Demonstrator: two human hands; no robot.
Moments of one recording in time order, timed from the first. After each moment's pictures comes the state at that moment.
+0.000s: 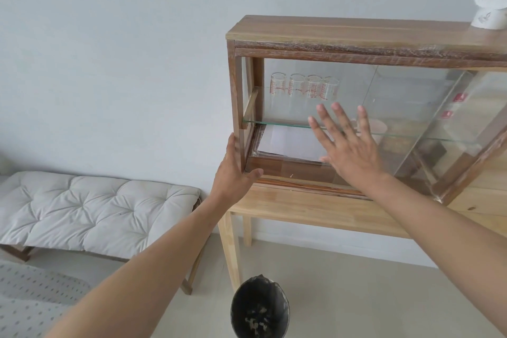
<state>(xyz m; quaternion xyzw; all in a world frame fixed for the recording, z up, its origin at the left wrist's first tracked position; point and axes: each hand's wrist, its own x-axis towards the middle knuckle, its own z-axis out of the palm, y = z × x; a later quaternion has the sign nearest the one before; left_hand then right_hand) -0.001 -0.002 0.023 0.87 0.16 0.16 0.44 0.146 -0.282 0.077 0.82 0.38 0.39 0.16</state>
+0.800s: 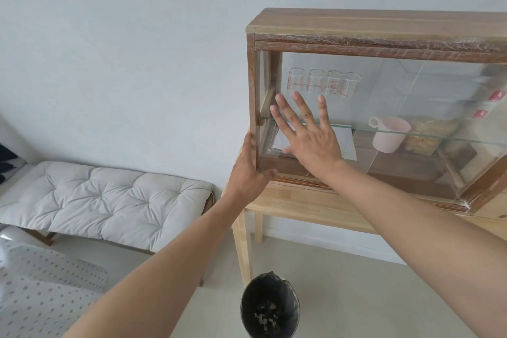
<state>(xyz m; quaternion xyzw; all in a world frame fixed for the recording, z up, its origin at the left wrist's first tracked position) -0.004 -0.004 0.024 0.85 0.15 0.17 0.47 0.126 -0.162 0.078 0.82 0.39 0.38 0.16</state>
